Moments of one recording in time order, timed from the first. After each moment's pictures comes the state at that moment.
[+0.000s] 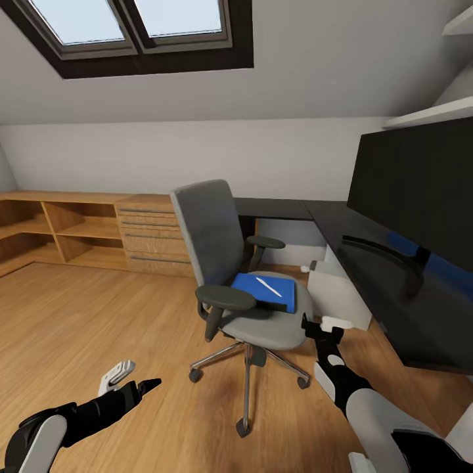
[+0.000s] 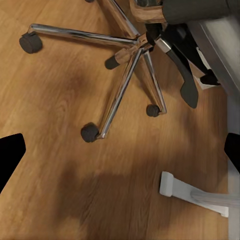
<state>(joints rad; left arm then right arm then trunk) -0.09 0.12 0.21 -1.55 0.78 0.99 -0.04 -0.79 0.01 -0.09 -0.27 -0.01 -0.43 -0.19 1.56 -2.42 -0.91</state>
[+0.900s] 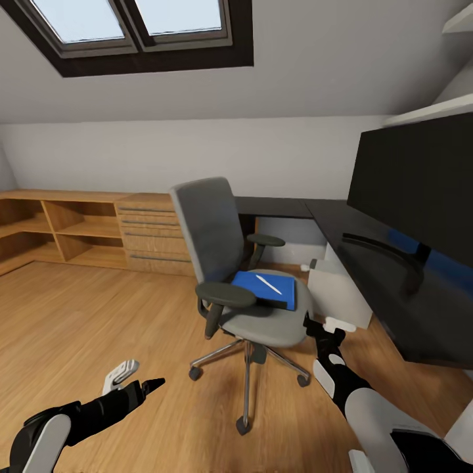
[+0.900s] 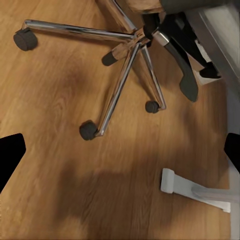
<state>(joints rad) -0.09 0.12 0.18 -1.56 0.78 0.98 -0.04 -0.79 0.02 -0.10 -0.28 -0.12 -0.43 -0.19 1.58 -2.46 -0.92</state>
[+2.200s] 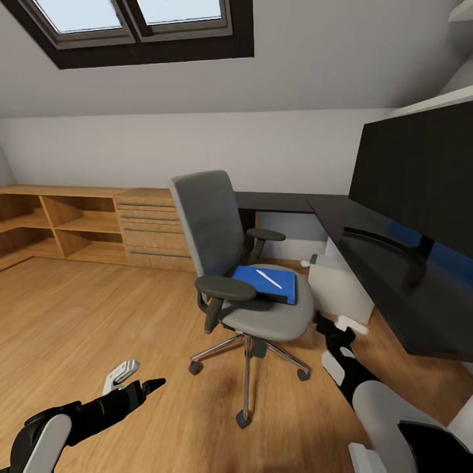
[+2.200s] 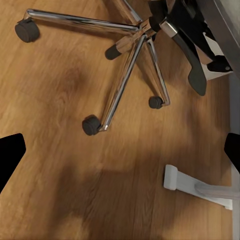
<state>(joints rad) -0.09 0.12 0.18 -1.56 0.78 0.98 -0.04 -0.82 -0.02 -0.12 -0.29 -0.29 -0.36 -0.19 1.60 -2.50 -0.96</state>
